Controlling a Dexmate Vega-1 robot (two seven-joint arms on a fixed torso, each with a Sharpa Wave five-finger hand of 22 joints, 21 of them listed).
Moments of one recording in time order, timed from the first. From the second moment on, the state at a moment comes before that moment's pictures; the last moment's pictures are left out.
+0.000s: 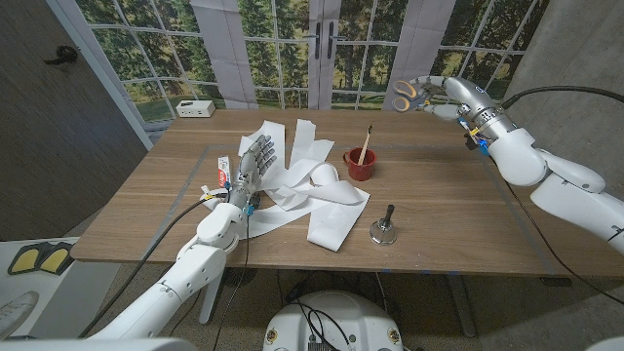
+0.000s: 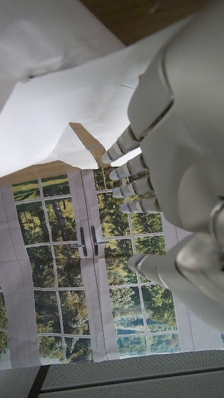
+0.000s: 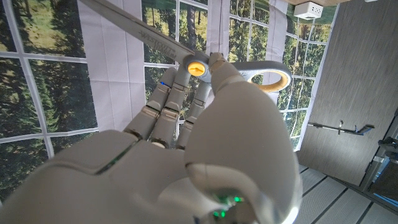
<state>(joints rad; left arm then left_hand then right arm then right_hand) 1.07 0.52 0.36 -1.56 -0.63 -0.32 0.12 0.15 0.02 0.46 -0.14 0.18 0.20 -0.09 0.19 0.18 0.20 -0.09 0.22 0.20 0.16 -0.04 0.18 0.17 0.19 0.01 0.20 0.17 -1.03 -1.02 -0.19 -1.91 -0.24 0.13 -0.30 1.34 0.15 0.25 -0.15 0.22 0.54 -0.12 0.21 0.25 0.57 -0.11 0.67 0.67 0.72 -0.01 0.52 0.70 0.47 -0.04 0.58 0.23</state>
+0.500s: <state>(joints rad) 1.09 0.53 0.35 -1.61 -0.64 -0.33 0.12 0.15 0.03 0.46 -0.14 0.18 0.26 -0.08 0.20 0.18 0.26 -0.10 0.24 0.20 0.21 -0.04 0.19 0.17 0.21 0.00 0.20 0.17 -1.07 -0.97 -0.16 -1.92 -0.28 0.19 -0.34 1.33 0.15 0.26 -0.15 0.22 0.54 -0.12 0.21 0.25 0.57 -0.11 0.67 0.67 0.72 -0.01 0.51 0.70 0.47 -0.05 0.59 0.22</state>
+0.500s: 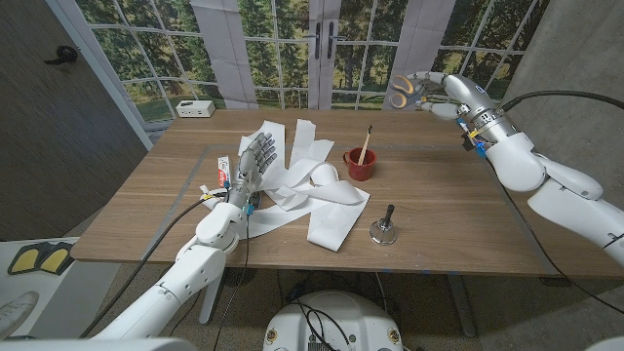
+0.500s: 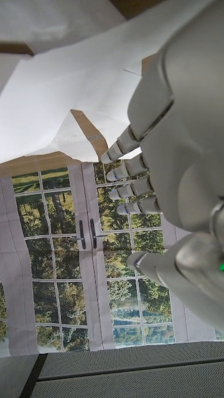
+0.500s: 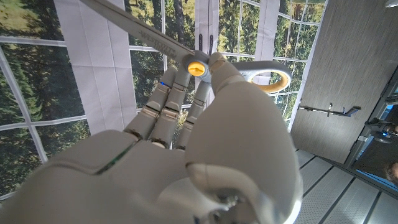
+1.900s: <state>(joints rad) 1.16 0.59 0.31 -1.74 -0.66 -0.32 0.09 0.13 0.04 0.47 -0.13 0.18 0.27 -0.09 0.20 0.18 0.34 -0.12 0.26 0.23 0.30 -0.04 0.20 0.18 0.19 0.18 0.20 0.19 -1.11 -0.84 -0.16 -1.95 -0.51 0.31 -0.52 1.33 0.15 0.26 -0.15 0.22 0.55 -0.12 0.21 0.25 0.57 -0.11 0.67 0.68 0.72 -0.01 0.50 0.73 0.46 -0.05 0.62 0.22</state>
